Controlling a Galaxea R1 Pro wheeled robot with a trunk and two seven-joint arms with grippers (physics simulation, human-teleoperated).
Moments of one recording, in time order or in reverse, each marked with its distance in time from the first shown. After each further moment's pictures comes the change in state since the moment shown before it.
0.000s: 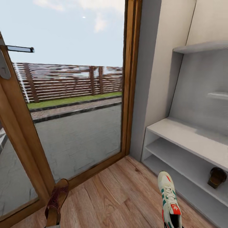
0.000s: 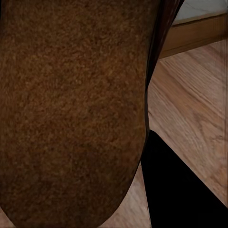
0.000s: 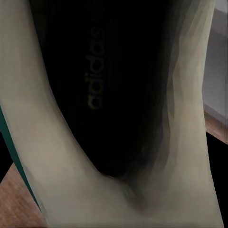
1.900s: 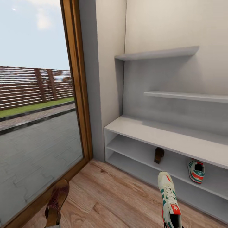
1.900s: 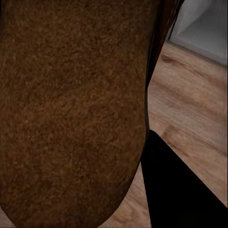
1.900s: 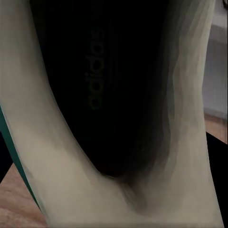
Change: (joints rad) left arm 0.000 0.000 0.000 0.000 0.000 0.000 0.000; right arm 0.000 0.000 -0.001 0.000 0.000 0.000 0.000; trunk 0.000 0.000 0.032
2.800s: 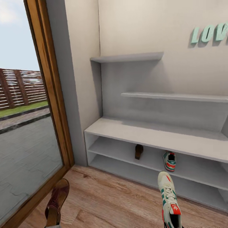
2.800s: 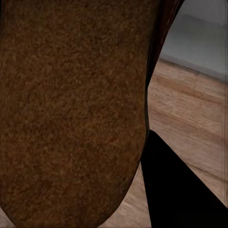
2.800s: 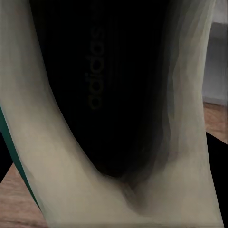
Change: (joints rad) left arm 0.000 0.000 0.000 0.000 0.000 0.000 0.000; right arm 0.000 0.000 0.000 0.000 0.000 0.000 0.000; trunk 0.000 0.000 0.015
